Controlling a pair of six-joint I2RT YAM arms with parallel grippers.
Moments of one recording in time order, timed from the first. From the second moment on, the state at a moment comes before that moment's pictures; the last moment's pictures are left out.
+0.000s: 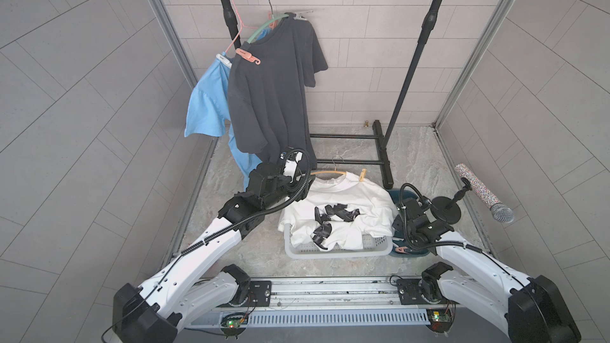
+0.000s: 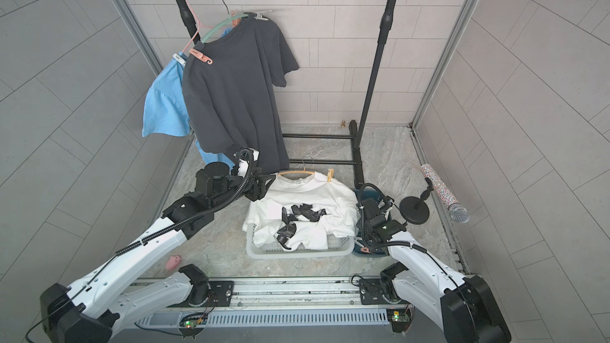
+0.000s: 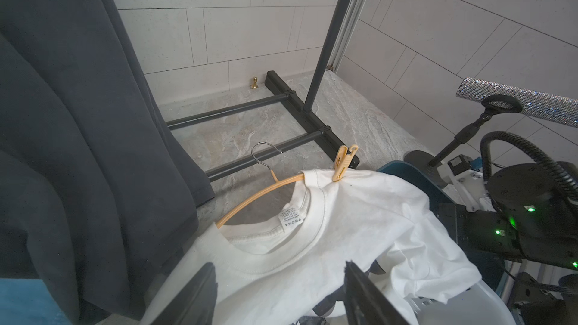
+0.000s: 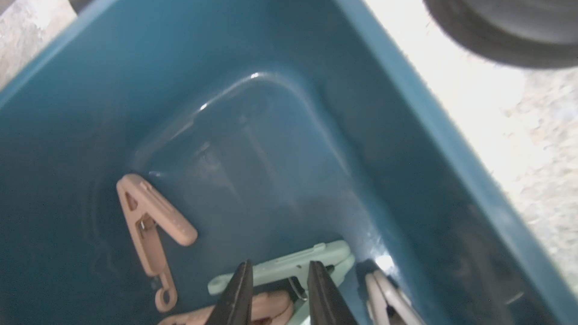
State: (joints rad) left arm -0.58 0.99 0.86 -0.24 0.11 -0.15; right arm 0.36 0.96 0.38 -0.50 0.34 0.95
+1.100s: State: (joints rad) left arm -0.58 0.99 0.86 -0.24 0.10 -0.15; right arm 0.36 0.92 0.39 -0.64 0.33 1.11
